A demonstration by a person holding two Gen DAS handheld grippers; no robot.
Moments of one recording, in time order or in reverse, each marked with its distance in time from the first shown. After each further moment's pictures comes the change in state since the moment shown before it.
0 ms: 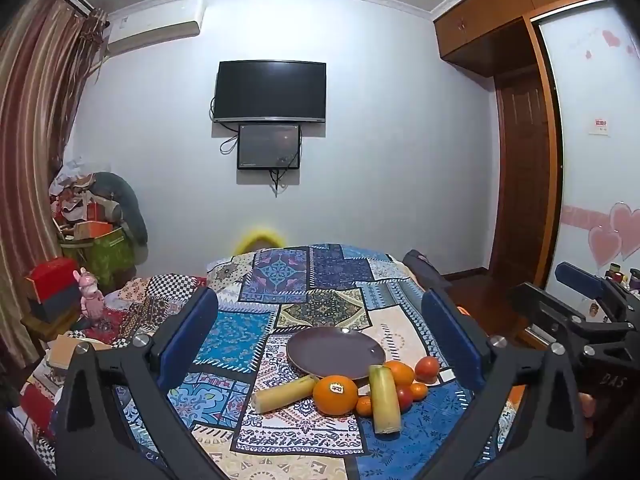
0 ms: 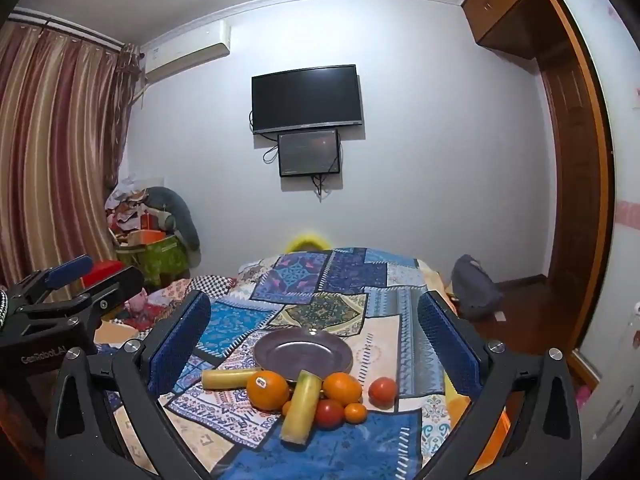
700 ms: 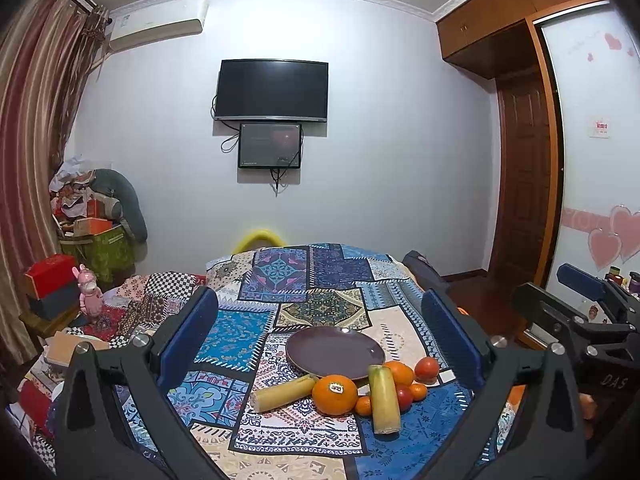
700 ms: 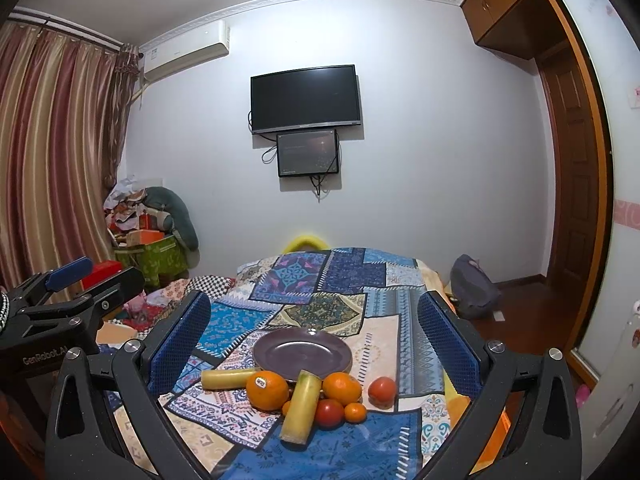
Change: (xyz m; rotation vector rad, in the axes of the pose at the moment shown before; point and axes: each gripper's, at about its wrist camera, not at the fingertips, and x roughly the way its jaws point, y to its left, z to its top) left arm 0.002 0.002 -0.002 -0.010 0.001 0.006; right arm 0.001 -0.004 -0.001 0.003 -0.003 -0.003
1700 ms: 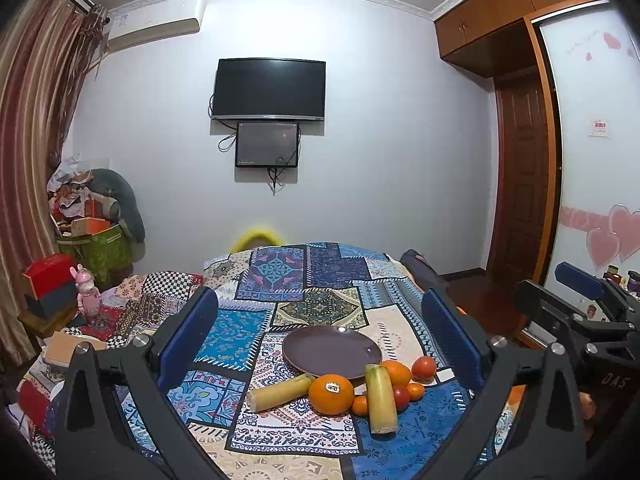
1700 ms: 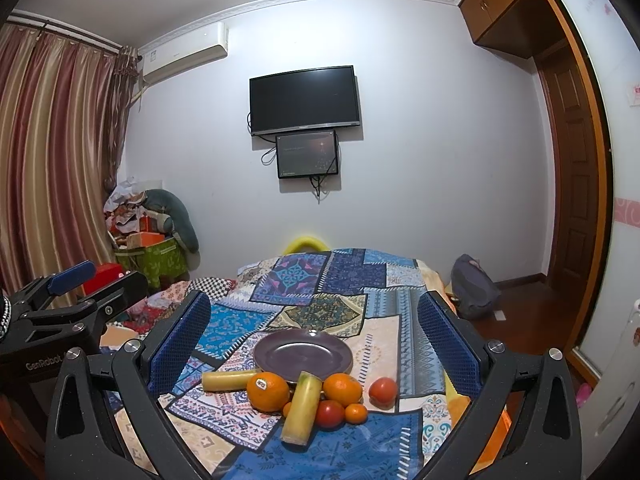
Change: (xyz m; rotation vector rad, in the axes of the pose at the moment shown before) left arm -0.001 0.001 0.000 -0.002 0.000 -0.010; right arm -0.001 0.002 -0.002 0.005 -0.006 0.000
